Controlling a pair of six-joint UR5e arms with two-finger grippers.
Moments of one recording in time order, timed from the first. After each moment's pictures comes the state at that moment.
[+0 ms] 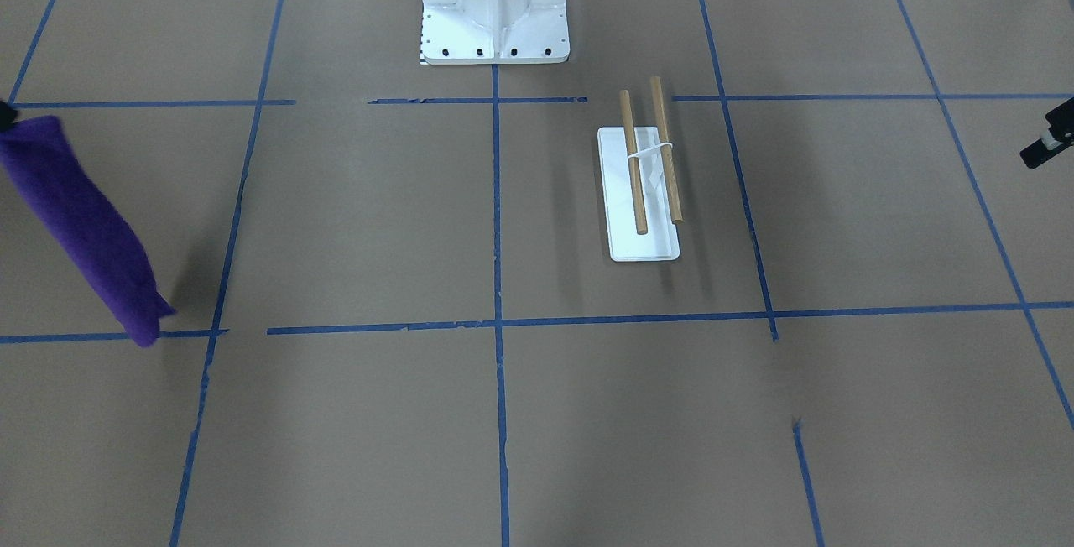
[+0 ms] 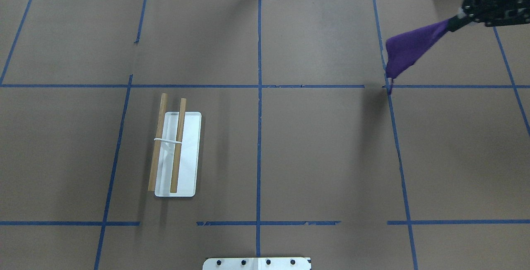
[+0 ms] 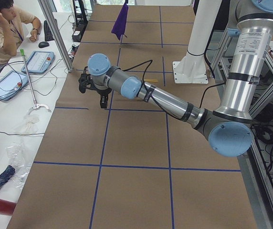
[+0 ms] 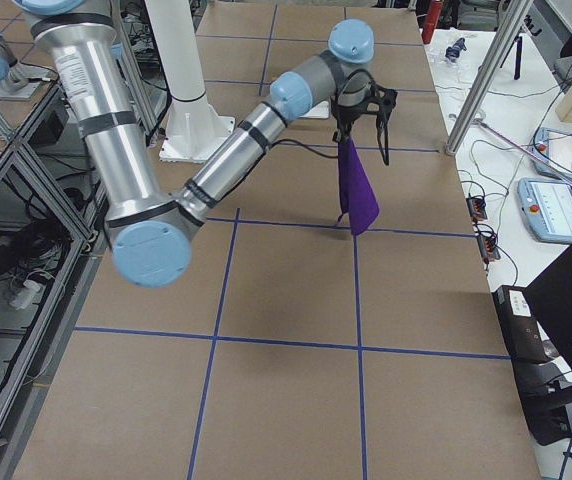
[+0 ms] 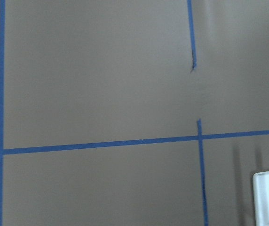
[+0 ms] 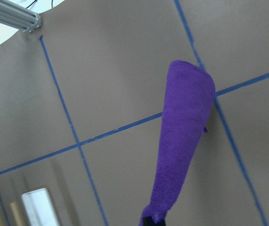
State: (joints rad) left arm -1.42 -1.77 -1.83 -1.68 -2.66 -0.59; right arm 1.21 -1.10 2.09 -1.80 2.55 1.20
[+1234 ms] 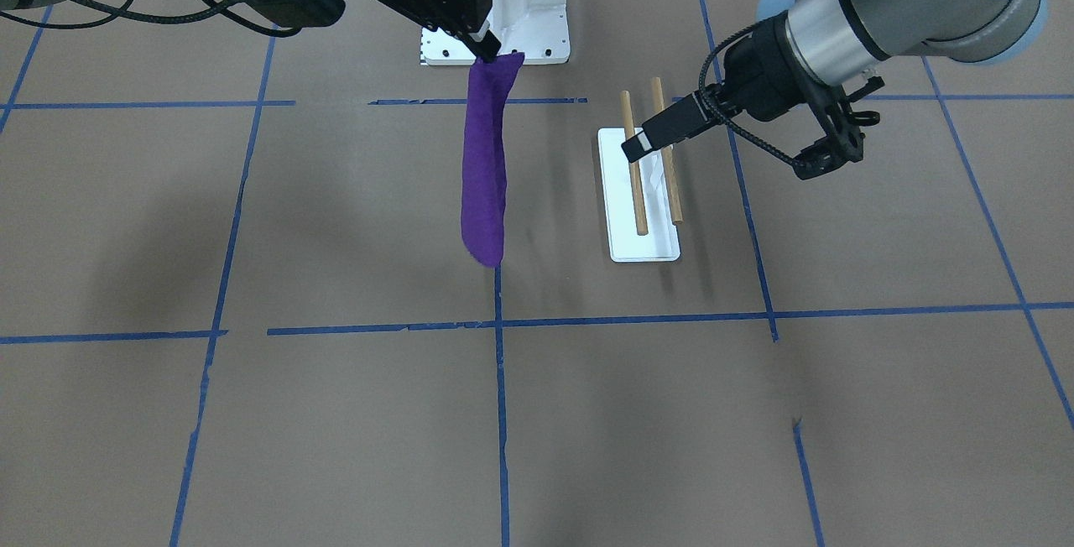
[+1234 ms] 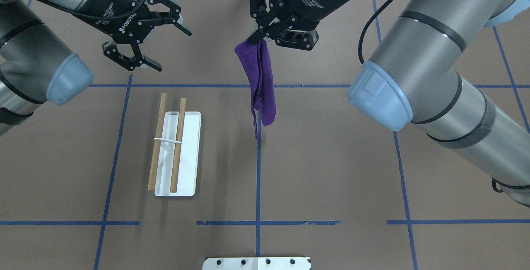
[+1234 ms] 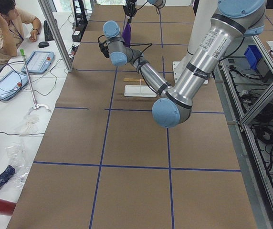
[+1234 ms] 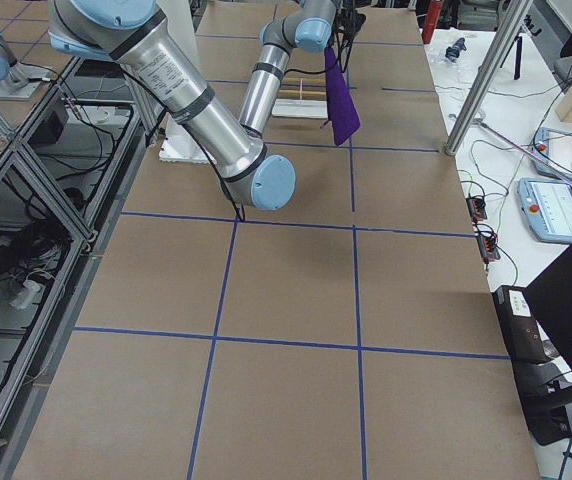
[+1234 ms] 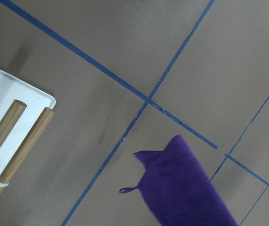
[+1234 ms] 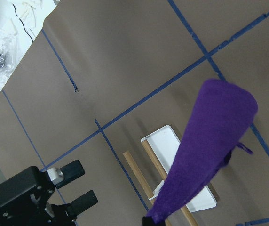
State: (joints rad) left arm -0.98 -2.15 -1.74 -2.11 -2.56 -1.94; right arm 0.84 -0.72 1.90 -1.46 2.30 1.91
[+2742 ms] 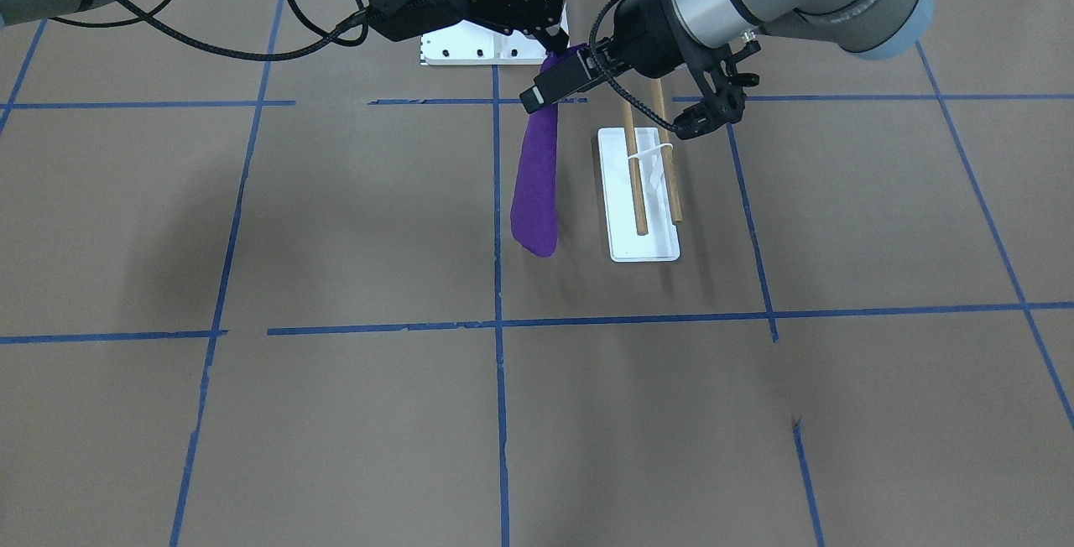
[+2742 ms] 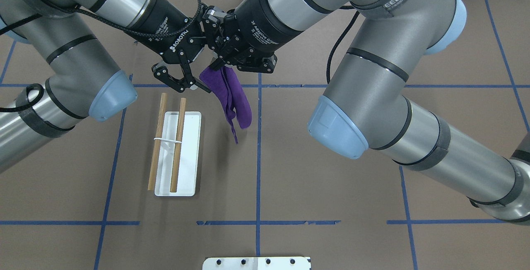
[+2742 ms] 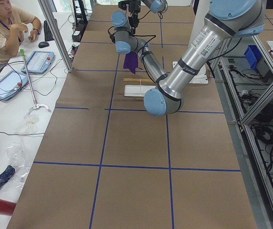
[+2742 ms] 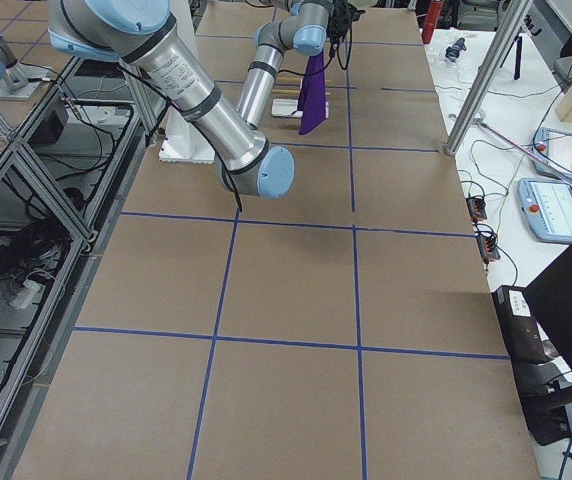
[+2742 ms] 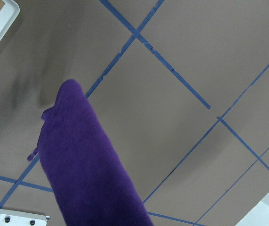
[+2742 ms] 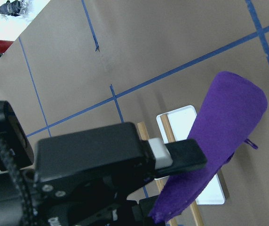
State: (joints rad) left arm -0.87 -2.26 -1.74 -2.13 -2.56 -2.14; right arm 0.73 -0.69 1.85 -1.36 2.24 1.75
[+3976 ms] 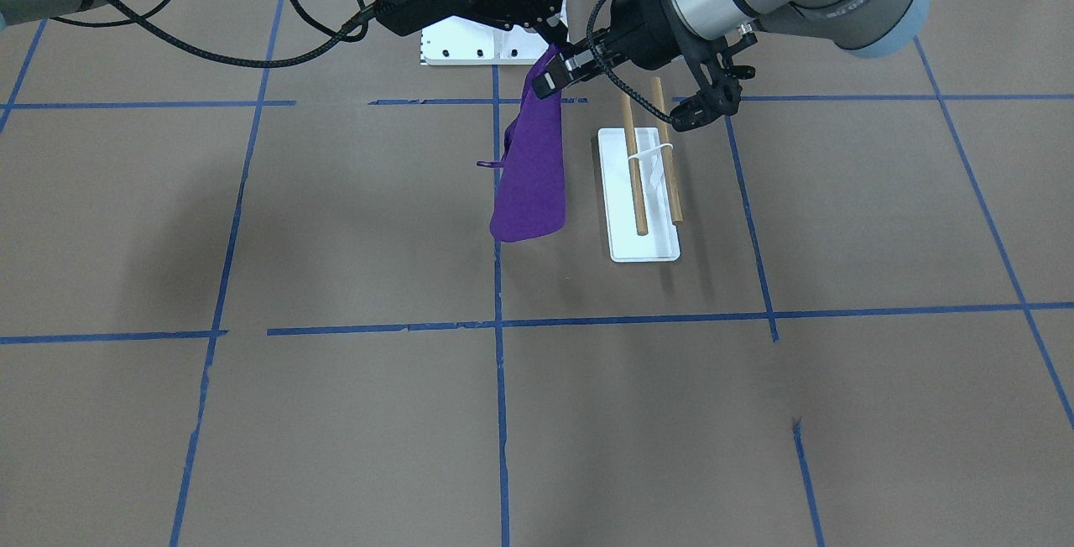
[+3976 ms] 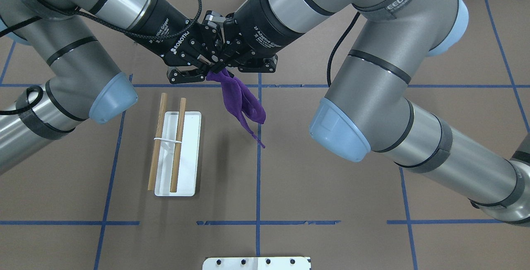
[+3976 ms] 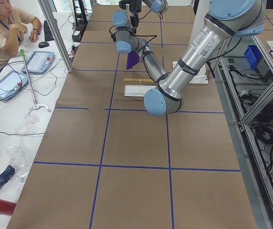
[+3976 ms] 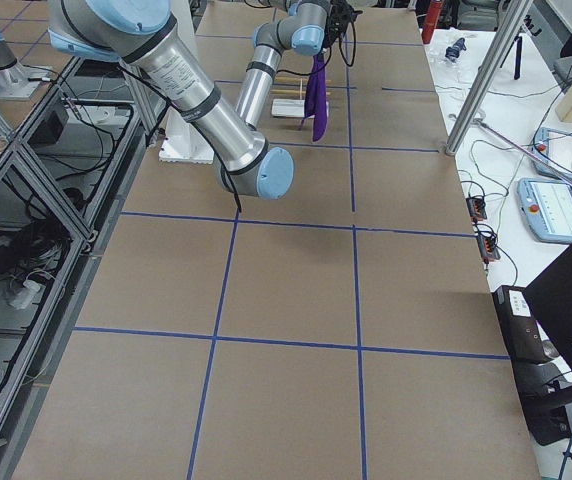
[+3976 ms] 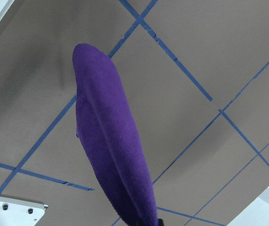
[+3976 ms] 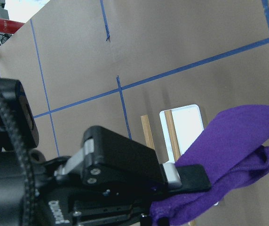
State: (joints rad) left arm -0.87 -2.25 -1.74 -2.16 -2.56 -2.17; right arm 0.72 -0.70 1.87 -1.36 2.24 1.66
